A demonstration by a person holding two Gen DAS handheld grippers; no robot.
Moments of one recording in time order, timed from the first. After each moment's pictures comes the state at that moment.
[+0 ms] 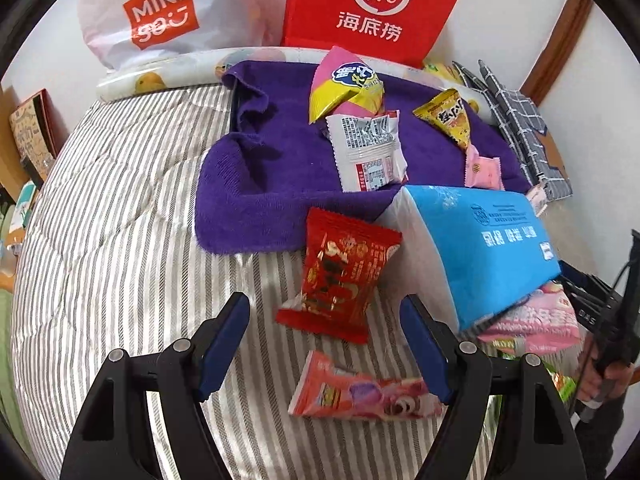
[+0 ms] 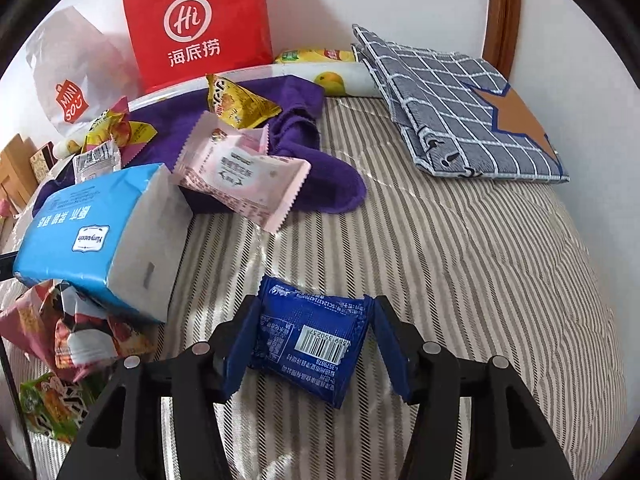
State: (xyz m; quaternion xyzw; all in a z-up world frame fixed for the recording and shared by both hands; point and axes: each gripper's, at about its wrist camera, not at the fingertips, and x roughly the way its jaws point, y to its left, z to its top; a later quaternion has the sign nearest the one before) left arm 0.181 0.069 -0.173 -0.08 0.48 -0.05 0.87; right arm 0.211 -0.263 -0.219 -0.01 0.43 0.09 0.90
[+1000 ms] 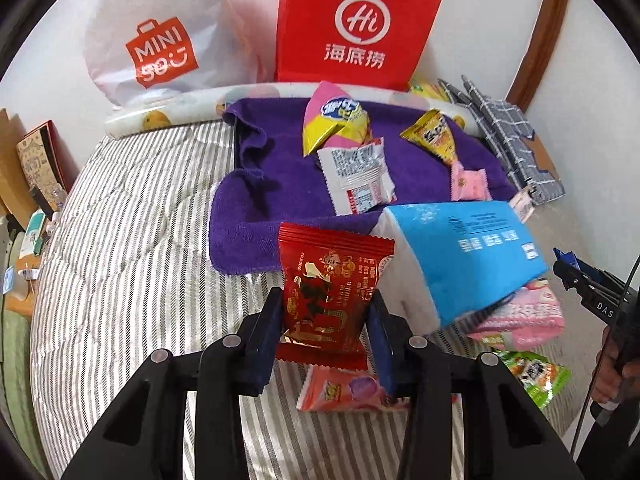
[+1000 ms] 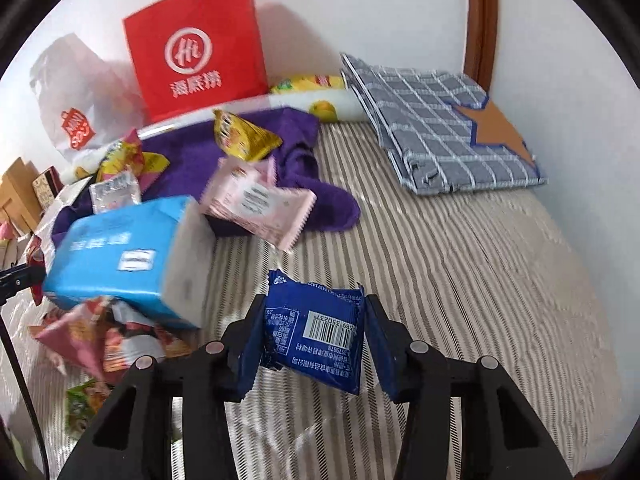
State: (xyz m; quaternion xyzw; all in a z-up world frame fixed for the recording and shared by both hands) left arm 0.157 0.069 -0.149 -0.05 0.44 -0.06 0.90; right arm 0.179 -0.250 -0.180 0.00 0.39 0.08 0.92
